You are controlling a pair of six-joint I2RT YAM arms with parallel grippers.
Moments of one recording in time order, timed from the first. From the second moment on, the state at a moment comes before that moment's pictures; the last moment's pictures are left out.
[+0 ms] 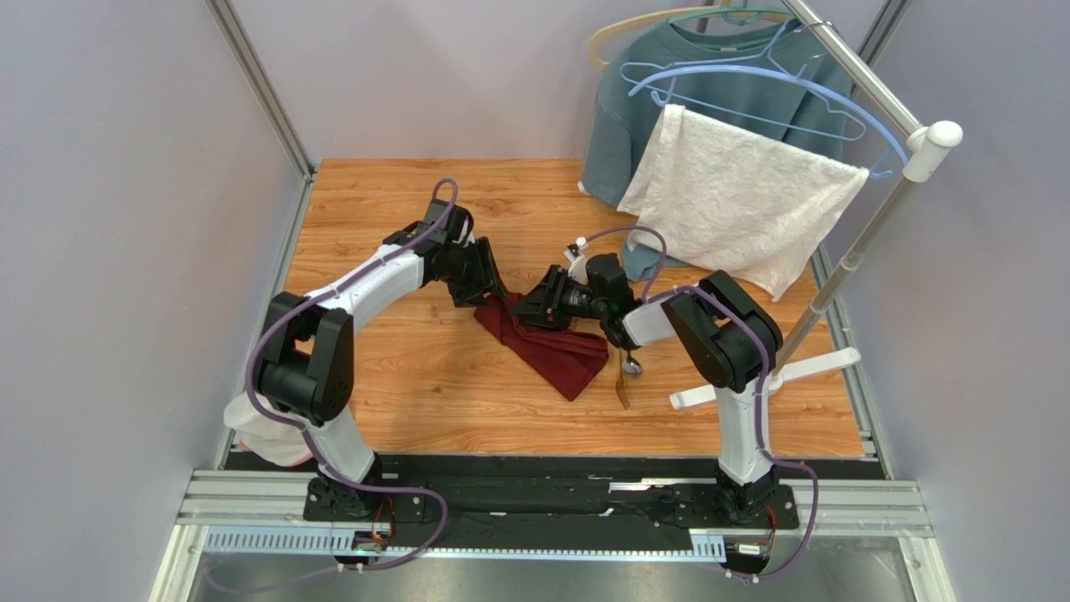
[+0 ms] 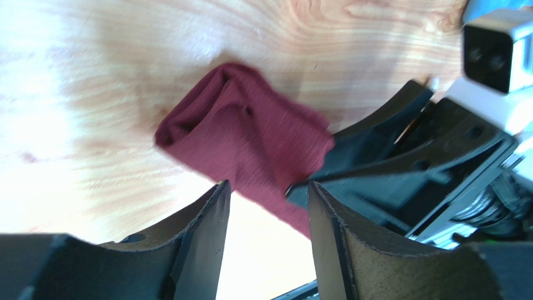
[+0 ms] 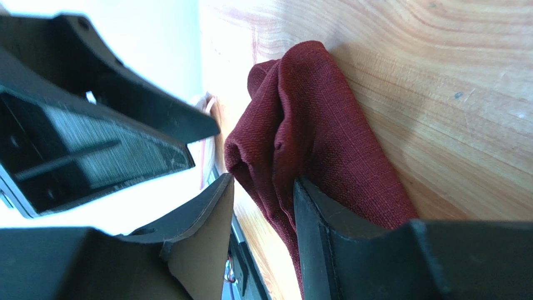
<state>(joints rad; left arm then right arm) -0.37 1.70 1.21 -0.51 0.26 -0.66 0.57 2.05 0.95 0.75 -0.60 1.15</state>
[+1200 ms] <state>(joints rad) -0.40 1.99 1.51 -0.74 0.30 -0.67 0.61 2.07 1.01 0.59 -0.64 0.95</state>
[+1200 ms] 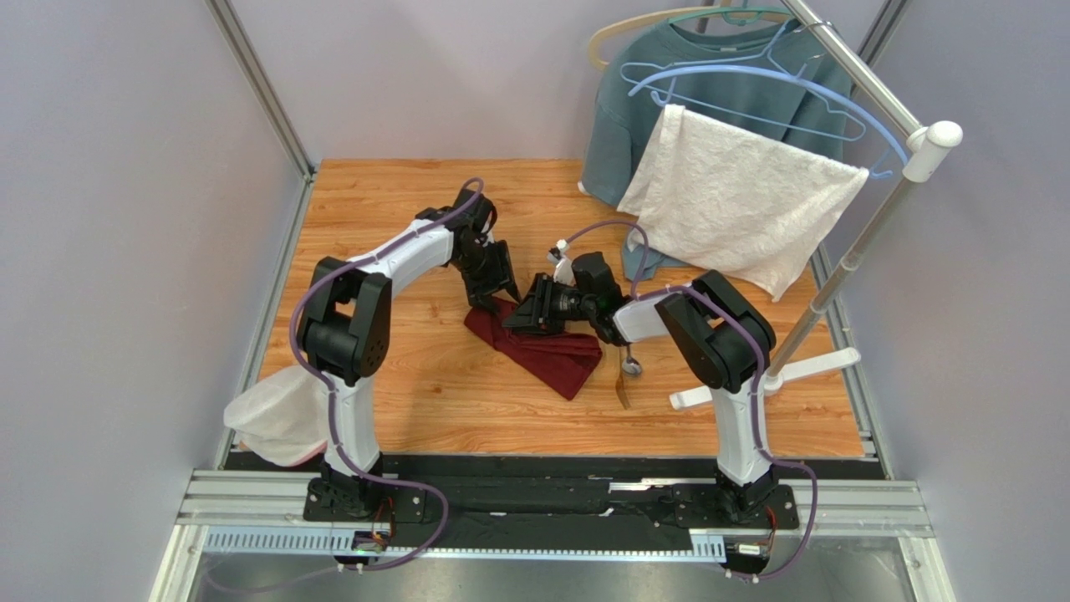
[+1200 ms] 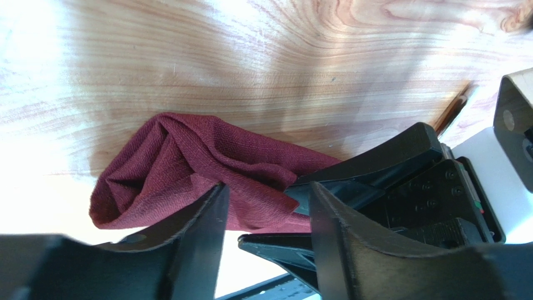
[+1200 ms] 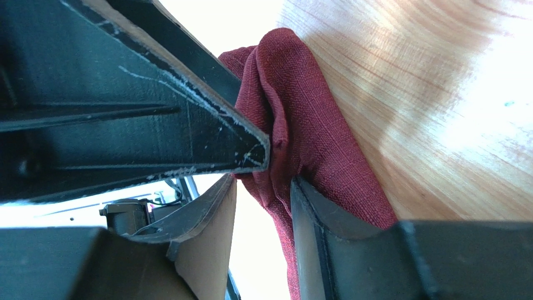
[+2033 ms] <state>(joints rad) -0.39 2.00 1.48 -0.75 0.28 -0.53 0.49 1.87 0.96 0.38 -0.72 0.90</state>
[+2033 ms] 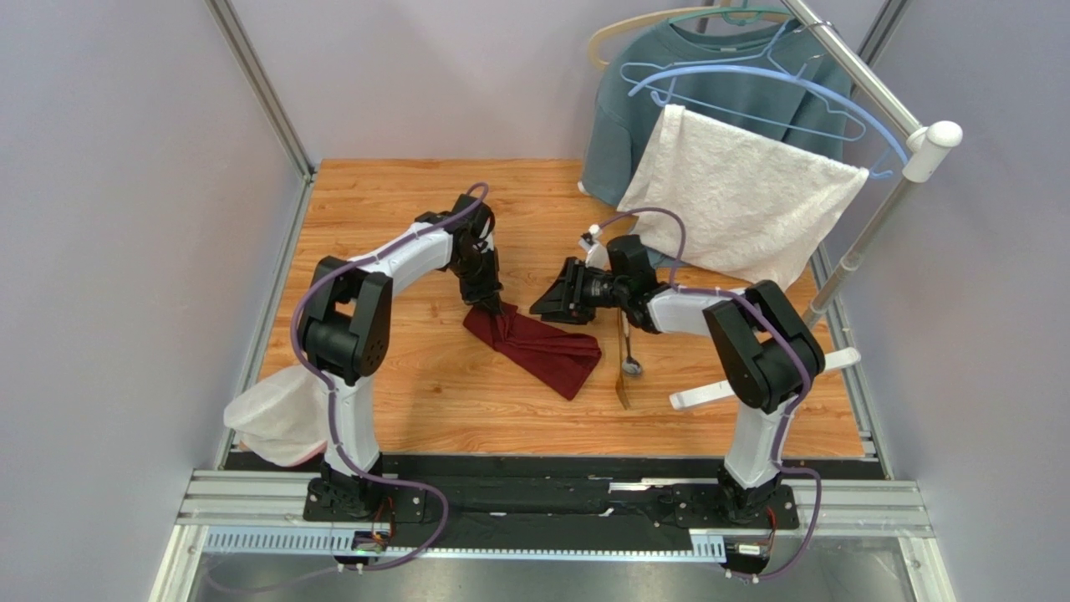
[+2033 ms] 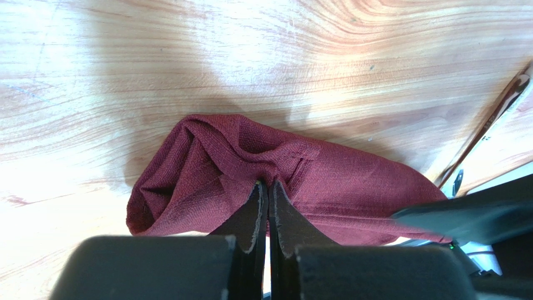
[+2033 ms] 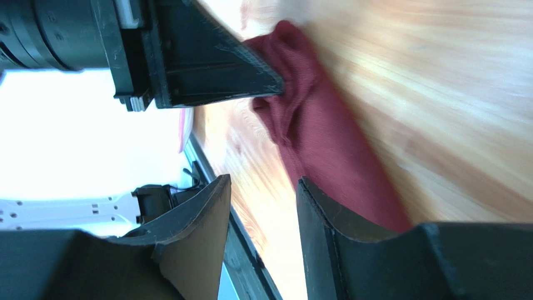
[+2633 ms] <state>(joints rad) -0.38 1.97 1.46 -0.74 0.28 -0.52 0.42 1.71 0.77 0.10 -0.70 0.84</state>
